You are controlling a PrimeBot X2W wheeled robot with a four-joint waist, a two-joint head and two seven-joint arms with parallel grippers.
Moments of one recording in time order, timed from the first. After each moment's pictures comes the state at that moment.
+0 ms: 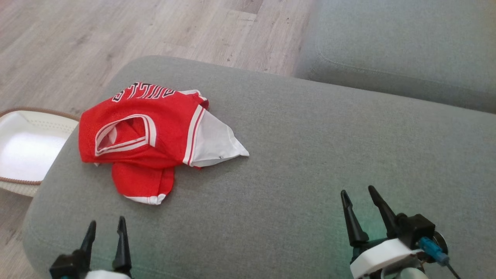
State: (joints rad) left arm 0.02 0.13 0.00 0.47 -0.24 -0.11 -0.25; right arm 0.01 -0.05 0.17 0.38 0.16 0.12 -0.25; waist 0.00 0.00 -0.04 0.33
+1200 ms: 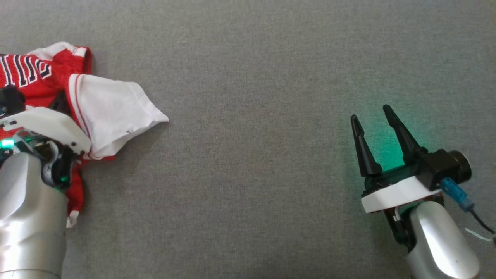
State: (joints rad) left arm -0.66 0.28 0.00 0.74 -0.47 -0.12 0.24; right arm -0.22 -0.14 0.21 0.25 0.12 0.12 -0.25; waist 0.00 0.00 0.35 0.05
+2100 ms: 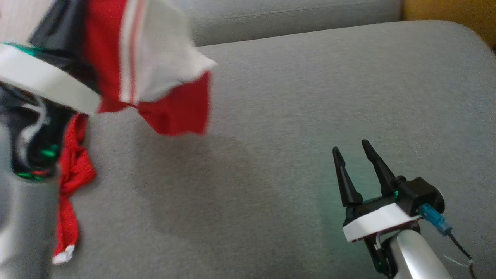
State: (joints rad) left arm -0.60 0.34 -0.12 -0.16 -0.68 -0.12 0.50; right arm -0.12 -0.06 0.22 0.28 0.16 0.12 -0.25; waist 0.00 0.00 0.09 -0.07
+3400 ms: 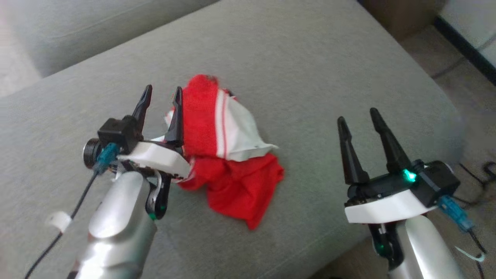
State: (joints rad) left arm -0.55 0.11 -0.38 0.59 -0.43 -0.02 -0.22; right arm -0.13 -0.05 0.22 0.08 0.18 0.12 -0.25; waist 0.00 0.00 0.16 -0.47
